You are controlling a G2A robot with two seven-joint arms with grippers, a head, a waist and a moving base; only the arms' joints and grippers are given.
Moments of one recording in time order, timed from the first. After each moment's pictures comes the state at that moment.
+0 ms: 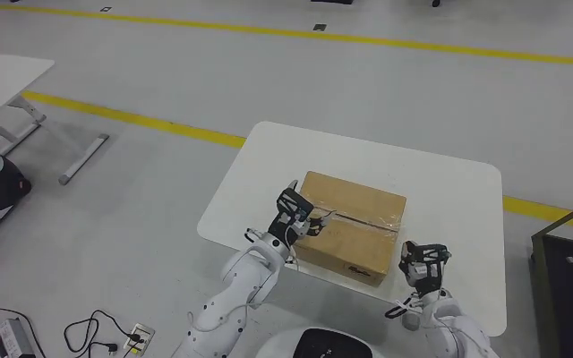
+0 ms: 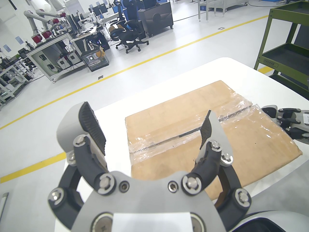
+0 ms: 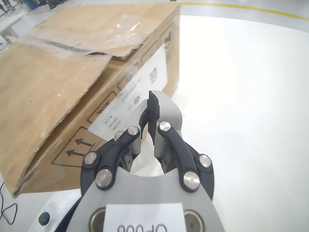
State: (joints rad) left arm 1.47 -1.36 -1.37 -1.84 1.65 -0.16 -0.05; right arm -1.28 -1.33 1.19 -1.24 -1.20 -0.14 -0.08
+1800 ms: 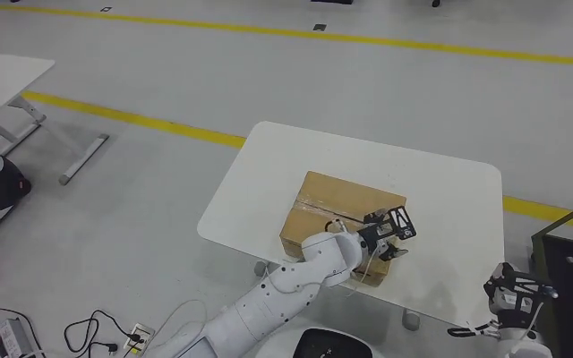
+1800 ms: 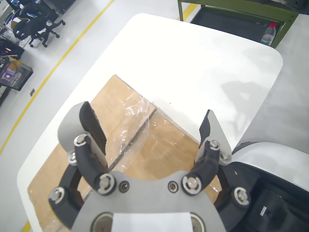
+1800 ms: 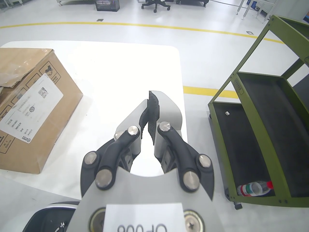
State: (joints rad) left arm 0.98 -1.45 -0.90 -1.40 1.63 -0.28 -0.38; right arm -1.59 -1.27 1.54 -1.66 -1.31 0.03 0.01
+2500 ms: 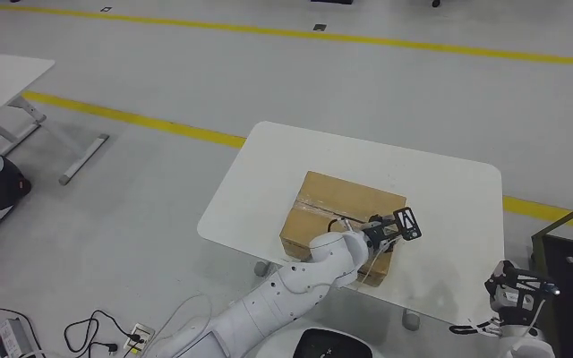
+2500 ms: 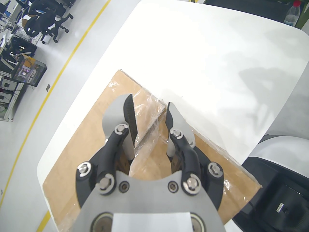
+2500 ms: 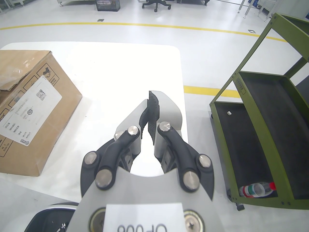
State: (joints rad) left arm 0.95 -1.47 -0.85 -1.35 1.71 -0.25 -0.43; right arm -1.57 -1.27 1.55 -1.64 -1.30 0.01 0.01
